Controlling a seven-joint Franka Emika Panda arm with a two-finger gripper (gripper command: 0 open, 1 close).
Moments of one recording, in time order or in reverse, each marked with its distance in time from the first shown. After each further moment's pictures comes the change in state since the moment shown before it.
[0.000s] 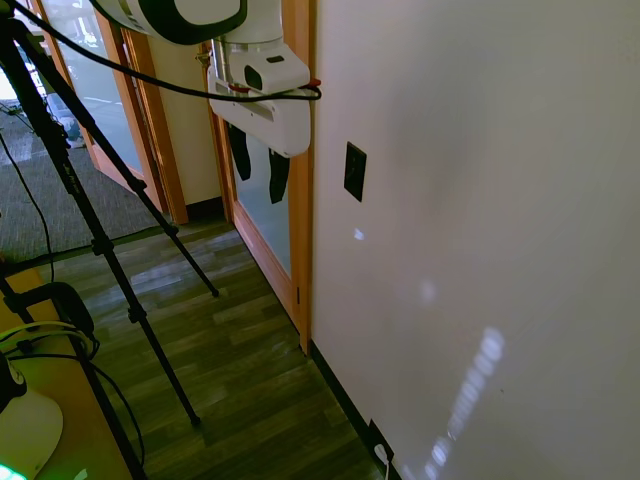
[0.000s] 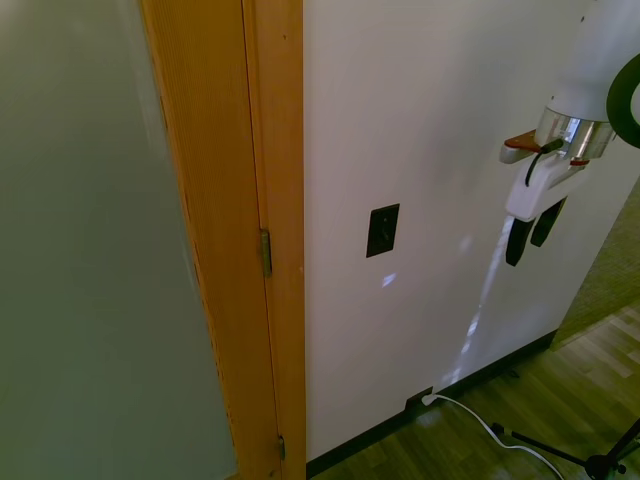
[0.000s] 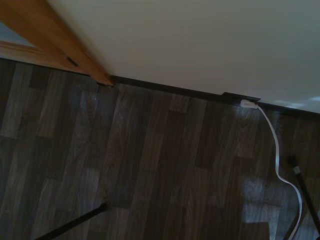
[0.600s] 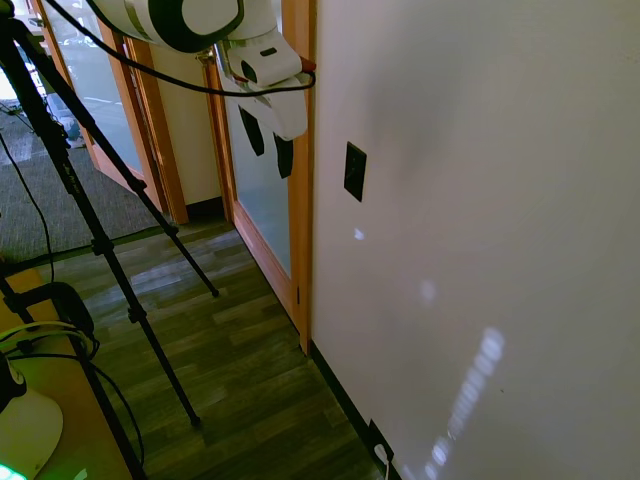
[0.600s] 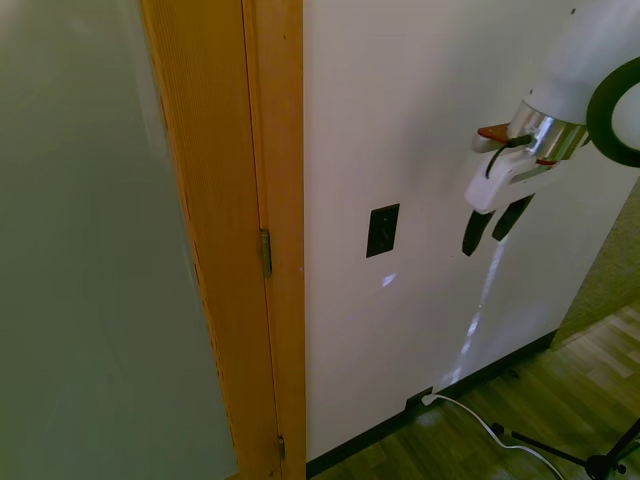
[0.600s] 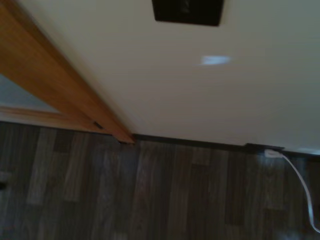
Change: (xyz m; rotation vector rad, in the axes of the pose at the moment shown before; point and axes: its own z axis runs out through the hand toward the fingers) arm -0.009 -0.062 0.001 0.166 0.092 0.102
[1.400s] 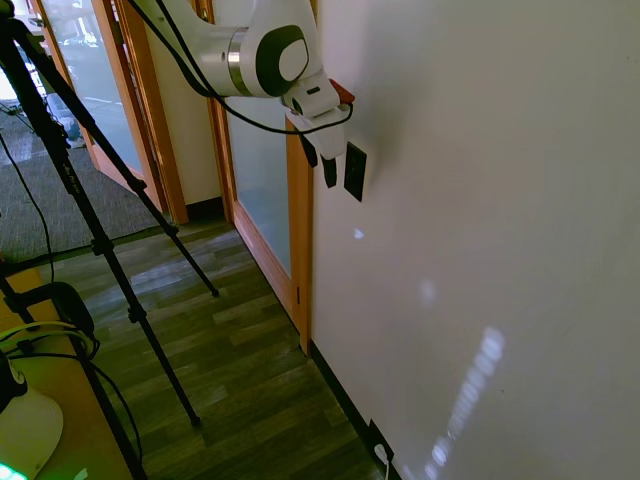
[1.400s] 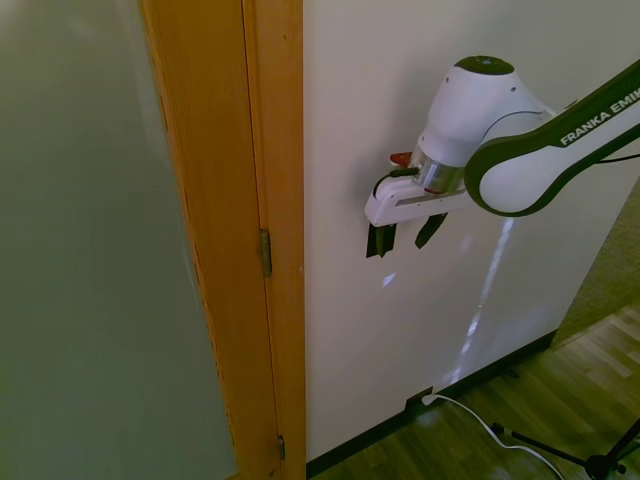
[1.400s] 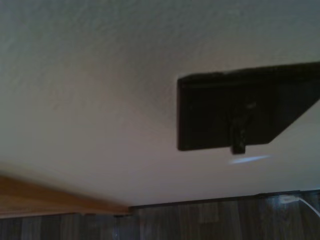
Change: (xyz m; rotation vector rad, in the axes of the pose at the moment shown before) arm 0.048 -0.089 0.098 0.009 0.137 0.196
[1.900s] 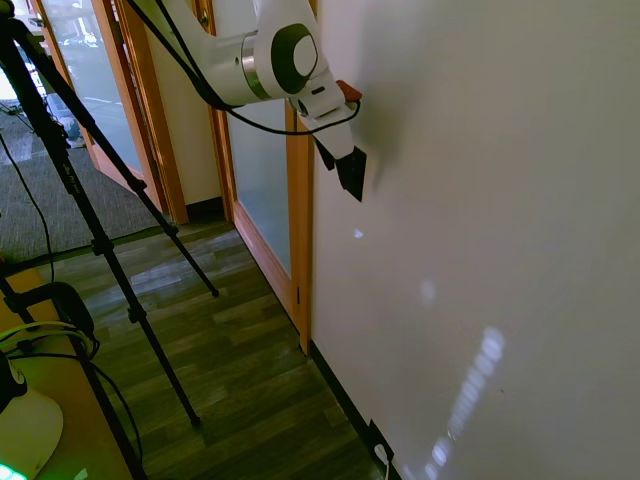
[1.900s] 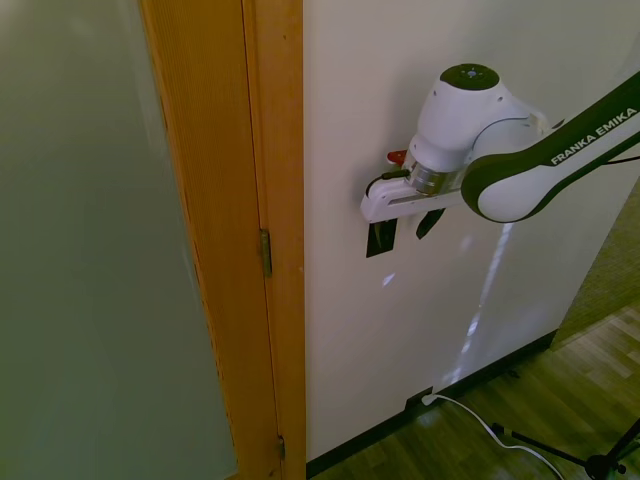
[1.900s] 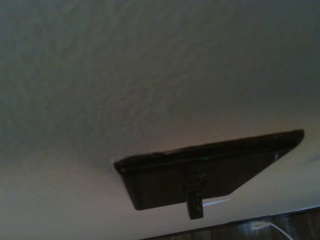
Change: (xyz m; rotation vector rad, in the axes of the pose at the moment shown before) arm 0.006 -0.006 0.008 -0.009 0.096 0.026
